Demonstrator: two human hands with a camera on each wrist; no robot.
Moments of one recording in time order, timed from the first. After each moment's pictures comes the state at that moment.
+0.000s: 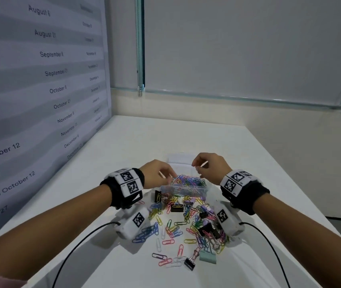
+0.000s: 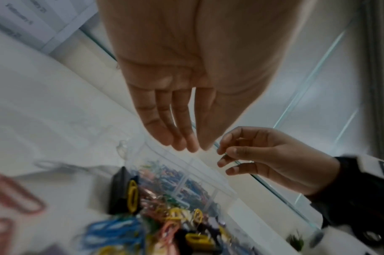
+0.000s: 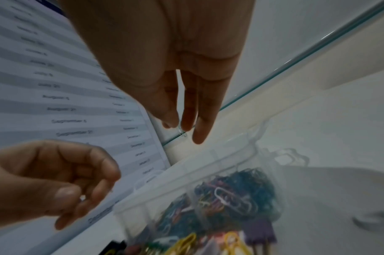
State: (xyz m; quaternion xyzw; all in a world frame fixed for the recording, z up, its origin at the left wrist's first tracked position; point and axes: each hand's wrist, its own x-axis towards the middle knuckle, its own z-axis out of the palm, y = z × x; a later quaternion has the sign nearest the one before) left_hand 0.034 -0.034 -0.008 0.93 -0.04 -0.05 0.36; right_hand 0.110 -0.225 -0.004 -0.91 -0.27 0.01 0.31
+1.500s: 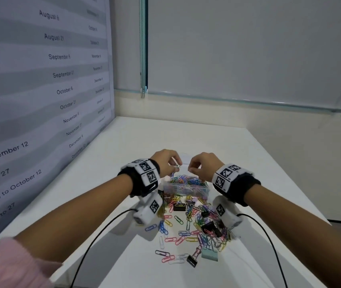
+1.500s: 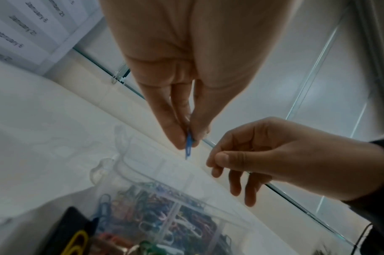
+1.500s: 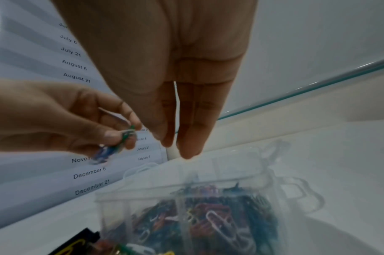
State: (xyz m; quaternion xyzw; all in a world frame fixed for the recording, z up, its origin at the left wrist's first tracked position) left_hand 0.054 -0.045 0.004 0.93 0.01 0.01 0.37; right_hand 0.108 -0.205 0.007 -0.93 -0.32 0.02 0.17
